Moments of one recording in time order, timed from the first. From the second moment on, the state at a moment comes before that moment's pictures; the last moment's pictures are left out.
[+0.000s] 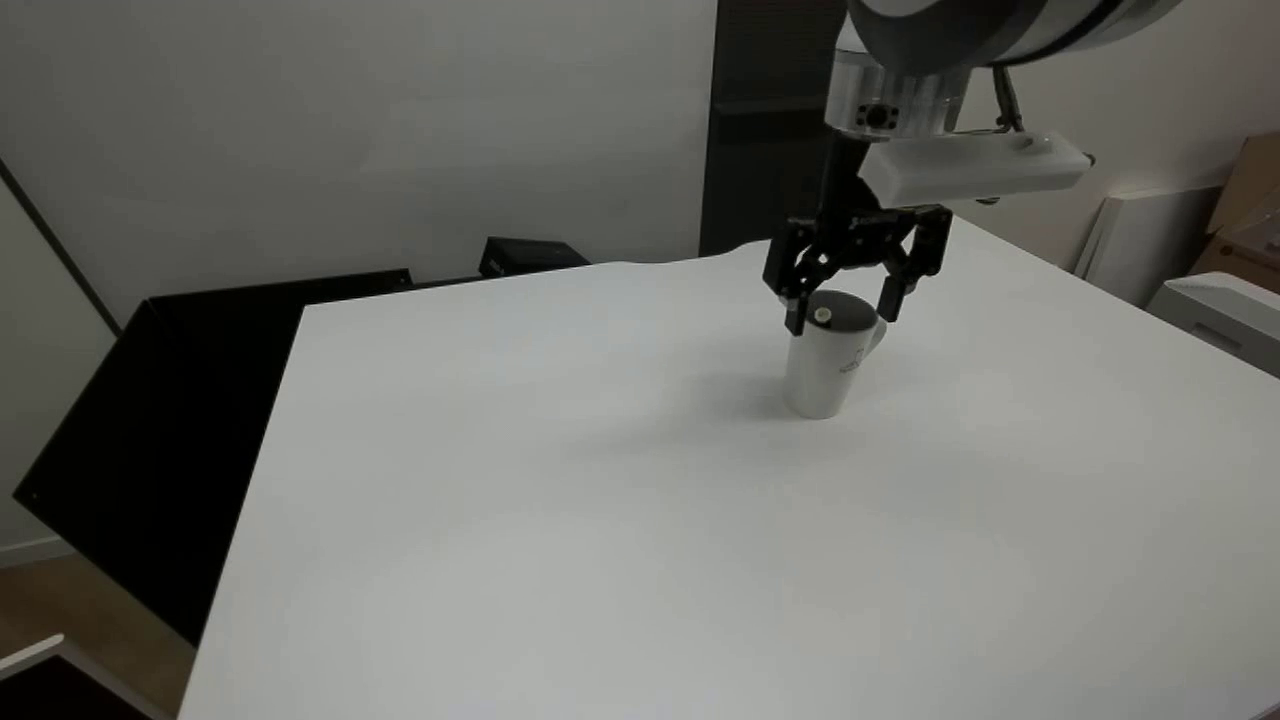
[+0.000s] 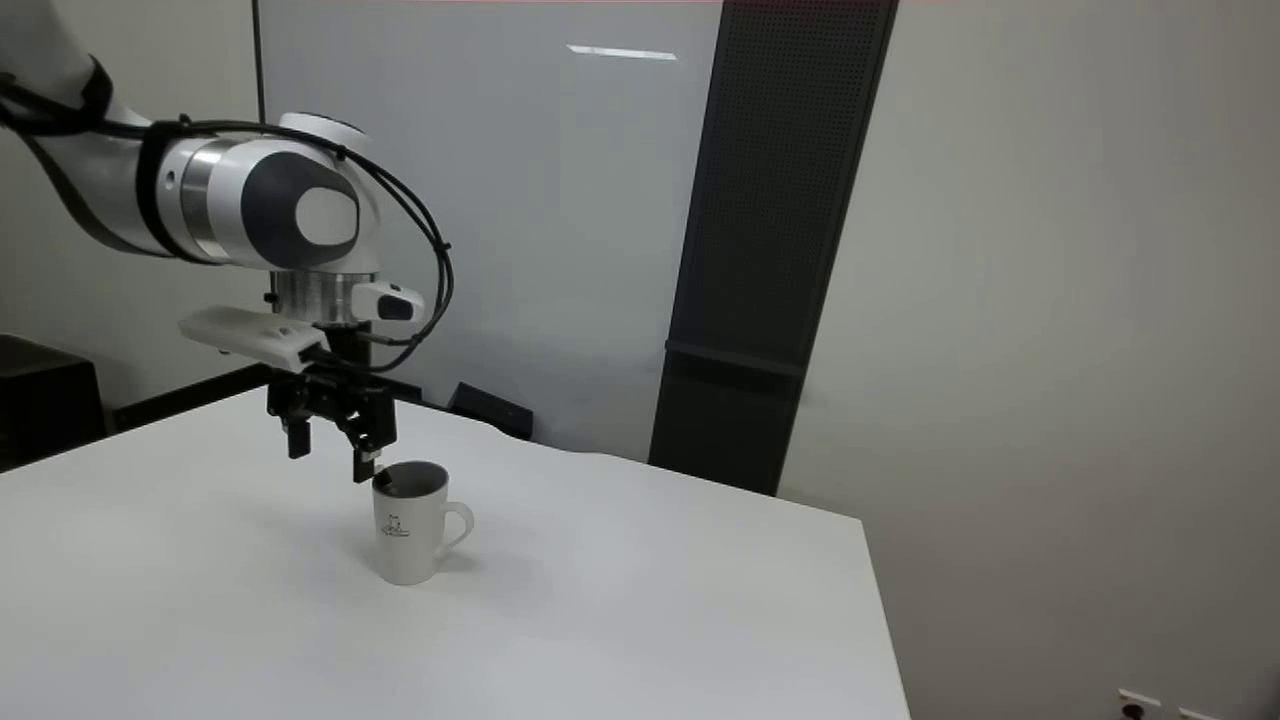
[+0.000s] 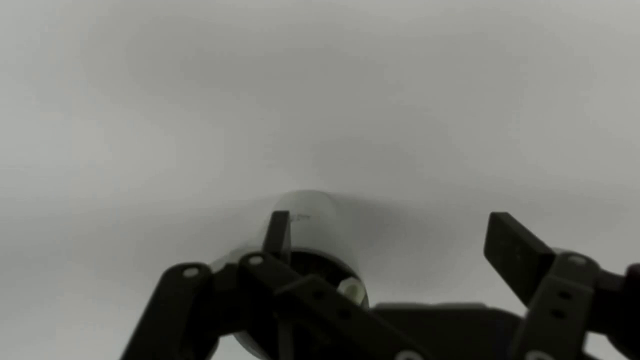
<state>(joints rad) 0.15 0.41 -0.03 -2.01 0.01 2.40 0.26</state>
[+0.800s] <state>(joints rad) 0.14 0.40 -0.05 -2.10 -0.05 2.77 0.25</state>
